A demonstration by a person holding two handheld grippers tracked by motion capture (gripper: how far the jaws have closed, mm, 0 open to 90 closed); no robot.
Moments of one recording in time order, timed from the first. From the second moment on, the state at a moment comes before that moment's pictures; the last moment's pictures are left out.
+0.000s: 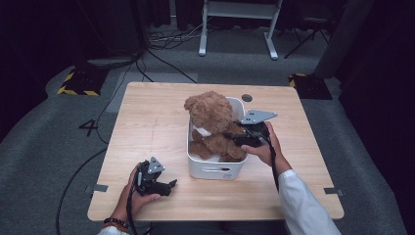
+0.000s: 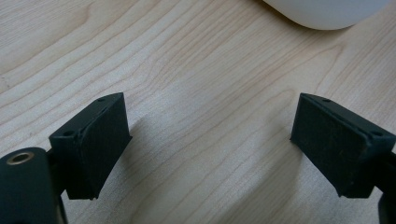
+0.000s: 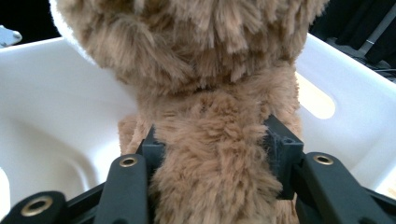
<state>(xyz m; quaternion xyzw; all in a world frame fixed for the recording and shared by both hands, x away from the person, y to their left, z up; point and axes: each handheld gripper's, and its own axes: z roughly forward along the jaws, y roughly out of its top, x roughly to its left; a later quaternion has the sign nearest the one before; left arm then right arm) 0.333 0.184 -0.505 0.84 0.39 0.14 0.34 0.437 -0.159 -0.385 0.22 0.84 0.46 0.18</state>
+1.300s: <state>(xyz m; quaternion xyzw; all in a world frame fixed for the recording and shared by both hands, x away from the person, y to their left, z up) 0.333 0.184 -0.505 0.84 0.39 0.14 0.34 0.440 -0.163 -0.384 0.24 0.84 0.45 0.18</state>
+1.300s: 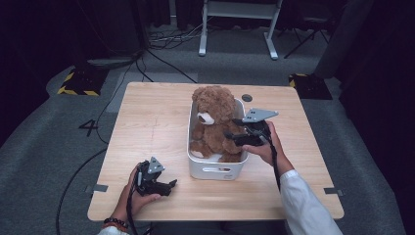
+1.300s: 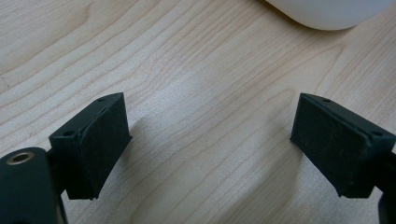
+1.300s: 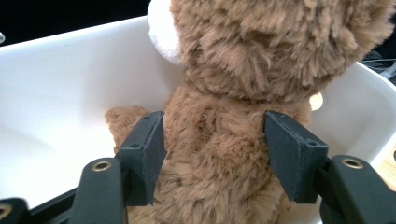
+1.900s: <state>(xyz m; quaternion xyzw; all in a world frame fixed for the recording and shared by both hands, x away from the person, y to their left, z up) 0.333 0.184 -0.505 0.84 0.39 0.14 0.34 0.437 -0.165 -0.381 0.24 0.84 0.45 0.19</state>
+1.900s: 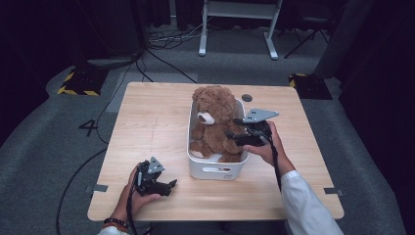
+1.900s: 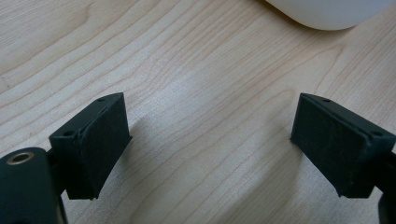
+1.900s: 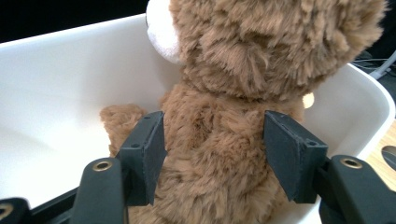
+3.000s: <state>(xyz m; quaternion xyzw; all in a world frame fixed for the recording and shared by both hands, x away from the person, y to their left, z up) 0.333 0.184 -0.505 0.84 0.39 0.14 0.34 0.423 -0.190 -0.369 0.25 0.83 0.44 0.22</state>
